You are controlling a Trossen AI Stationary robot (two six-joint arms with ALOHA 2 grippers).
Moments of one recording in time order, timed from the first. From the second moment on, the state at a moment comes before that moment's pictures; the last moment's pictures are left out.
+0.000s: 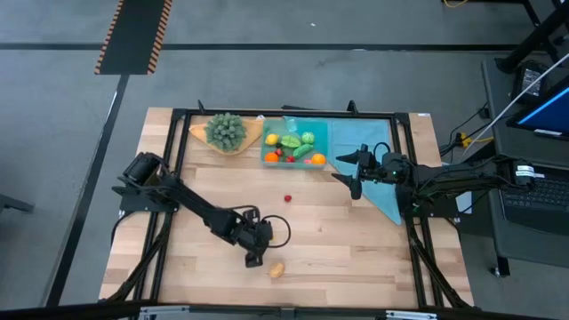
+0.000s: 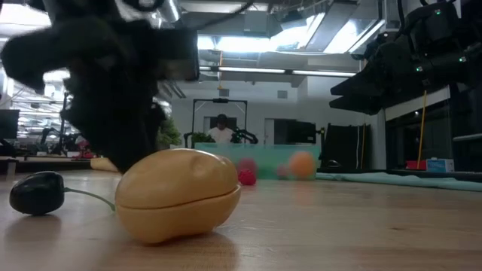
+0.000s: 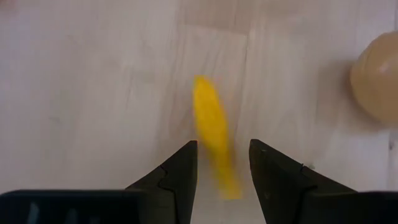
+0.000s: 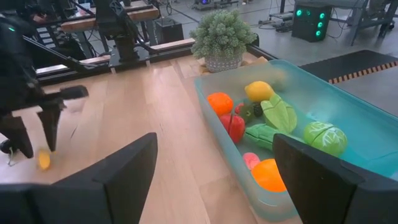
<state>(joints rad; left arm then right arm) -0.45 1.83 1.03 -0.32 -0.21 -0.60 -0.18 0.90 0.16 0.55 0.08 0.14</state>
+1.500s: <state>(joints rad) -0.42 1.80 0.92 -0.18 -0.19 -0.52 -0.18 0.90 0.16 0.55 0.08 0.15</state>
